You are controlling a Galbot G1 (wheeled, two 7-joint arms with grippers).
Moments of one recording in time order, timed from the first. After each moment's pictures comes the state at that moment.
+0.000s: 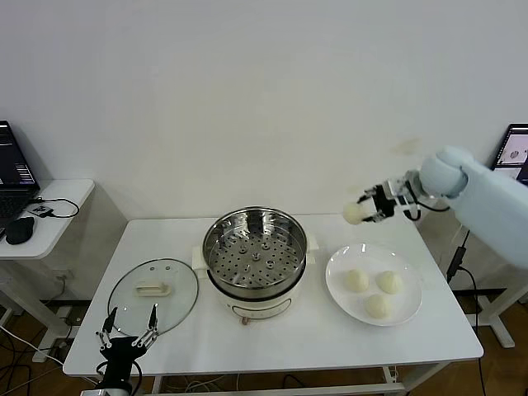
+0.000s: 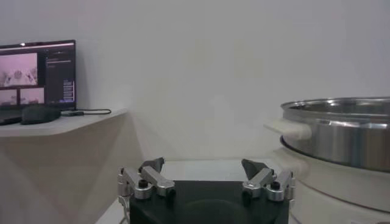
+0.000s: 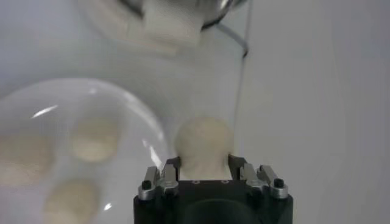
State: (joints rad) left arm 1.72 -1.23 -0.59 -1.97 -0.27 -0.20 -0.20; right arm 0.41 0.72 -0.94 1.29 0.08 0.00 -0.95
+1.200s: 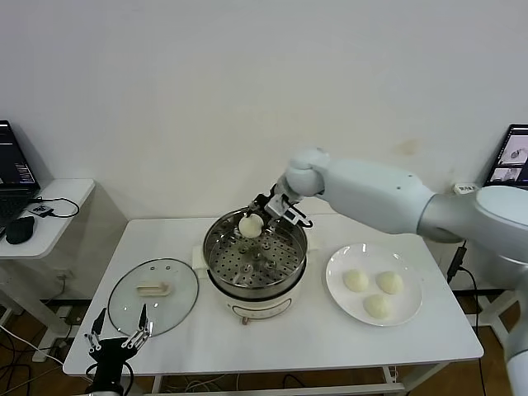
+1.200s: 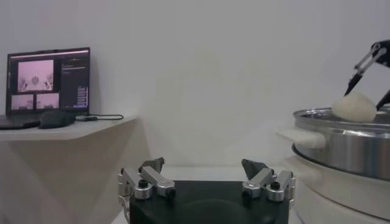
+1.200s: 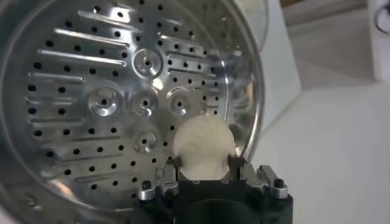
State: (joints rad) left arm 1.74 -1.24 -0.63 -1.98 -0.28 -0.24 -0.19; right arm 0.44 1.28 -1.23 1.05 -0.16 0.33 -0.76
